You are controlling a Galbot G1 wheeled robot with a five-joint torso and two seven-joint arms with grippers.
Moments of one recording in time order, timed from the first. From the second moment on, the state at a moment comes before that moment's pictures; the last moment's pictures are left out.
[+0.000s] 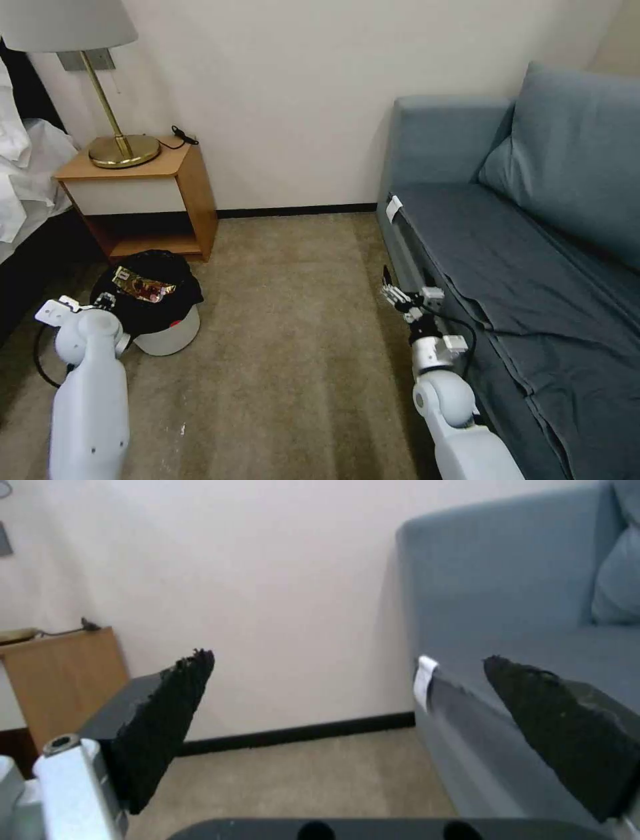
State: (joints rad) left arm 0.99 -1.31 -0.91 -1.61 -0.61 0.44 -0.40; right arm -1.17 1.42 0.35 1.70 0.26 0.22 0.09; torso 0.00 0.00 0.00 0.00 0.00
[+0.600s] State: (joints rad) left arm 1.15 -1.36 -0.64 -1.79 -0.27 0.17 0.00; right arm -1.18 1.48 0.33 1.60 0.05 0.27 0.12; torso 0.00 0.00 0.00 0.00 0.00
